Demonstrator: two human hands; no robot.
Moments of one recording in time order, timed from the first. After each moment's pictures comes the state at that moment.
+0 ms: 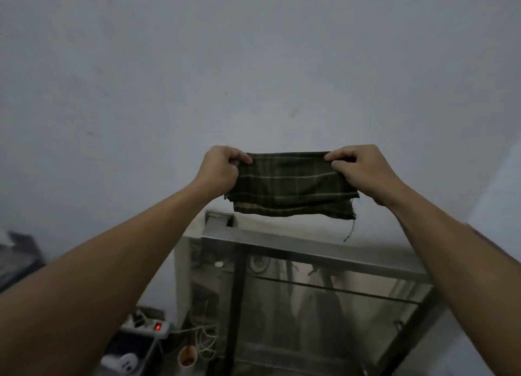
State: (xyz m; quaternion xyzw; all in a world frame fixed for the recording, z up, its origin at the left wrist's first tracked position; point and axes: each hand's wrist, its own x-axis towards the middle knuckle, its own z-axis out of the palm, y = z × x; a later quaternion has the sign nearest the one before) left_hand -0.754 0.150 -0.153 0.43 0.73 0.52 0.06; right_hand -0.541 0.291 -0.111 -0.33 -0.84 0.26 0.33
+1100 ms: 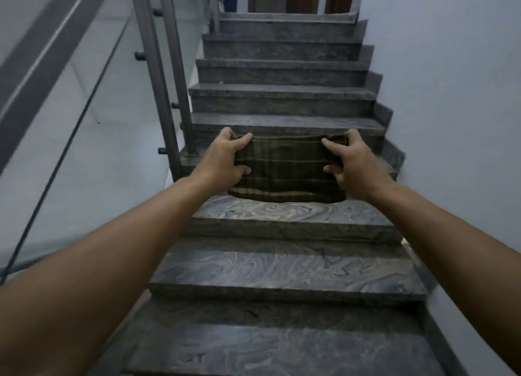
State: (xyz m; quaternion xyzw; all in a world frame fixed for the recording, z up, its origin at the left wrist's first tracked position) left_hand -0.909 -0.542 -0.097 -0.13 0.94 0.23 -0.24; right_hand -1.045 -0.313 -0.095 0.42 -0.87 0.23 0.13
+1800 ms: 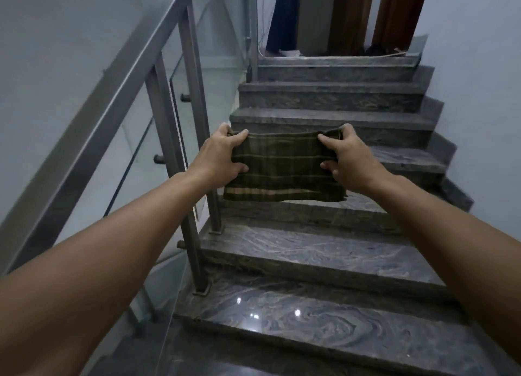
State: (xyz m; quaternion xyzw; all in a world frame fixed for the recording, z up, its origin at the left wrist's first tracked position) left_hand -1.132 -0.786 0.152 -0.21 0.93 0.15 -0.27; right_hand -1.305 -0.585 0.152 0.49 -0.83 0.22 0.12
